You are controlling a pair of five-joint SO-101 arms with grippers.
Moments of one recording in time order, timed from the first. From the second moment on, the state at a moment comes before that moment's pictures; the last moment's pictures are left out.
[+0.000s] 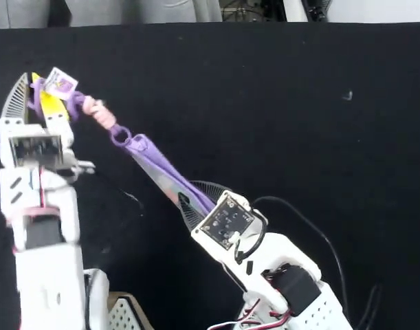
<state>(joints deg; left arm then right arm) -15.1 -72.7 65.4 -0.2 -16.2 -37.3 -100.2 80.2 51.2 18.2</state>
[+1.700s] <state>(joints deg) -0.7 -104.1 58.6 19.6 -16.6 -61.5 -84.5 67.2 38.5 10.0</state>
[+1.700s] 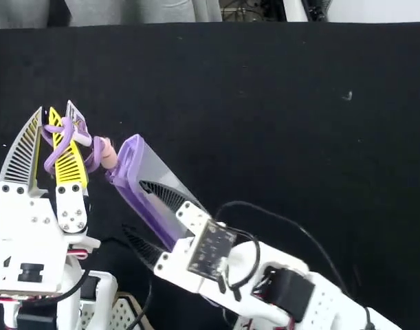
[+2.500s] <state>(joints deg) 3.3 -104.2 57.7 19.6 -16.2 -52.7 -84.4 74.6 29.9 10.0</state>
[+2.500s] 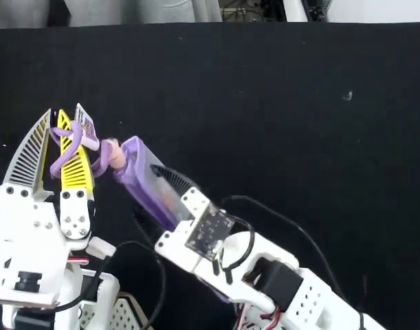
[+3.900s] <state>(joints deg) -3.4 -103.1 58.0 9.1 -21.0 -49.3 -85.2 71.8 36.3 21.3</state>
